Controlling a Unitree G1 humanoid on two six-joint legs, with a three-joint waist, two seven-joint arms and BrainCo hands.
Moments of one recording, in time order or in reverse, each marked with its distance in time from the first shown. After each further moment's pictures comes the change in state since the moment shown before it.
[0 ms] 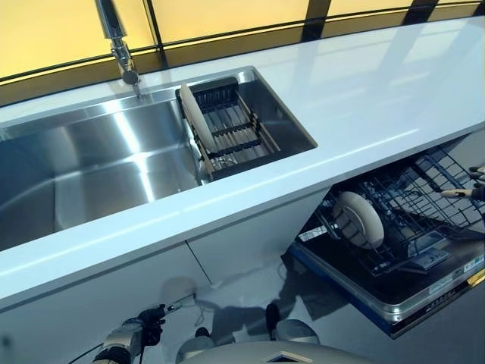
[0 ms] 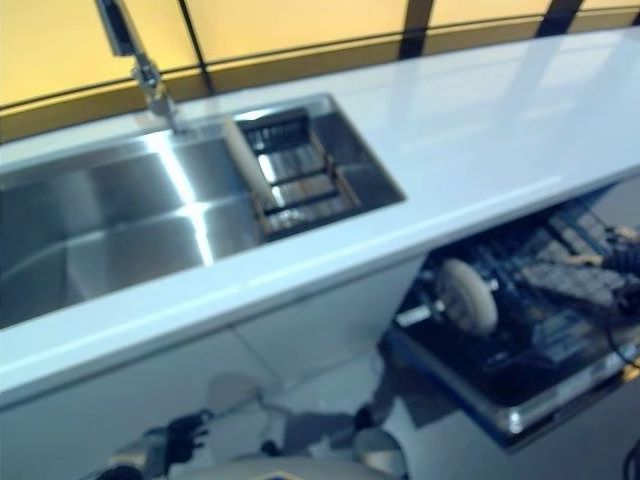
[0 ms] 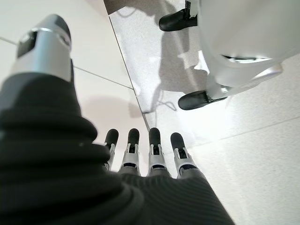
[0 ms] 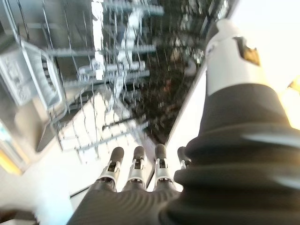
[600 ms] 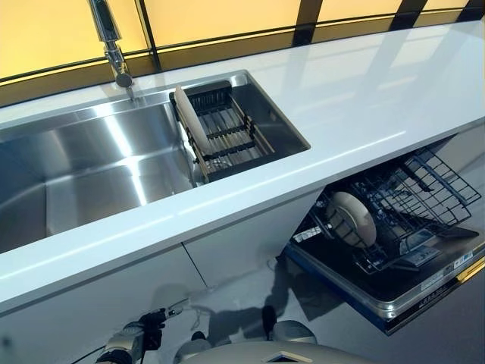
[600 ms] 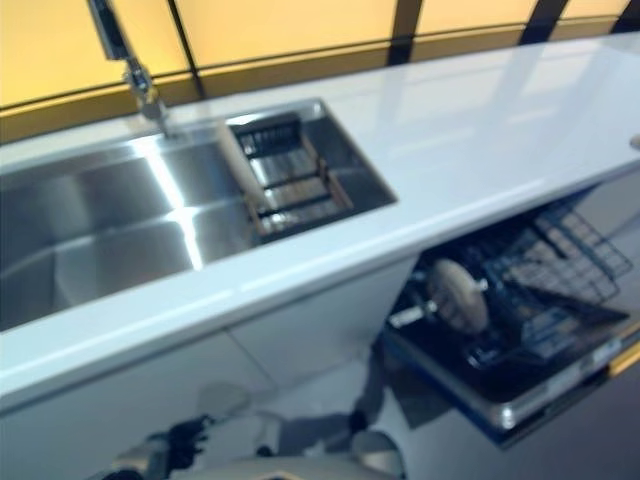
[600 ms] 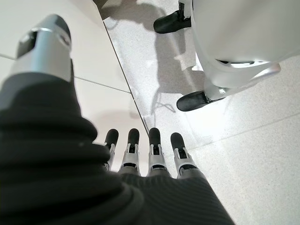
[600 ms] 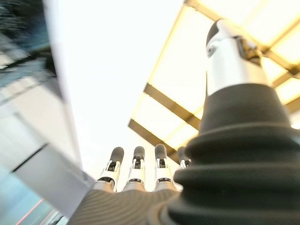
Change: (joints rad) left arm 0.002 -0.009 -0.040 0.033 -0.009 -0.022 0.029; right arm -0.341 -0.100 0.042 -0.142 0.226 0.100 -0.289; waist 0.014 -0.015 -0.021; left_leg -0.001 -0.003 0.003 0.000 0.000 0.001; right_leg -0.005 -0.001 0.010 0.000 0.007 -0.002
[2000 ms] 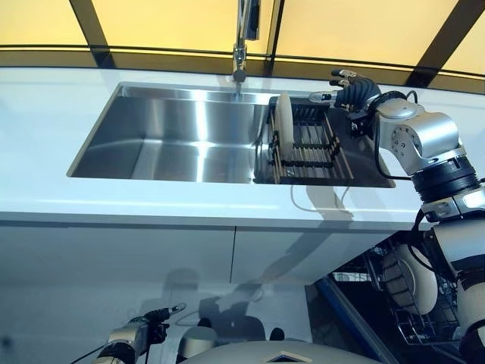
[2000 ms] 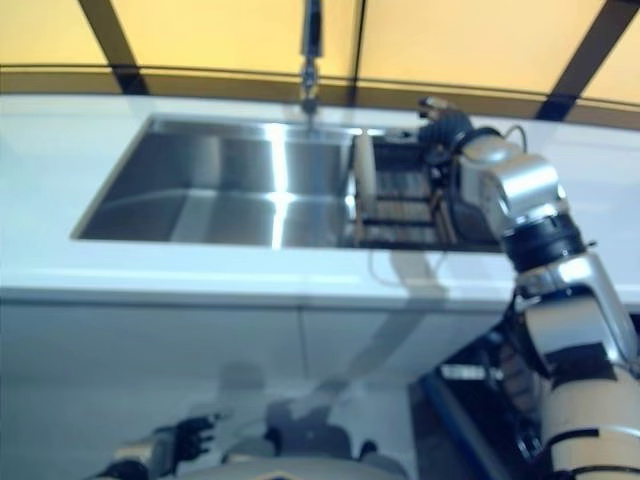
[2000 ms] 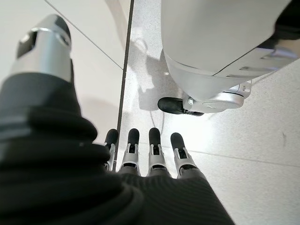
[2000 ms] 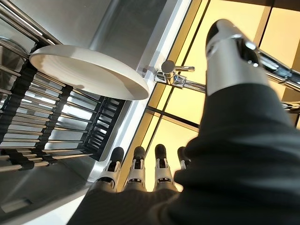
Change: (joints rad) left arm -0.014 -0.001 0.001 -0.088 -0.065 0.170 0.028; right arm -0.397 0.540 0.470 -0.011 0.201 0.186 -0.110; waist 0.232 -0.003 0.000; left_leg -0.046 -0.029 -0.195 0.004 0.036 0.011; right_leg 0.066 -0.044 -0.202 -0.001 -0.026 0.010
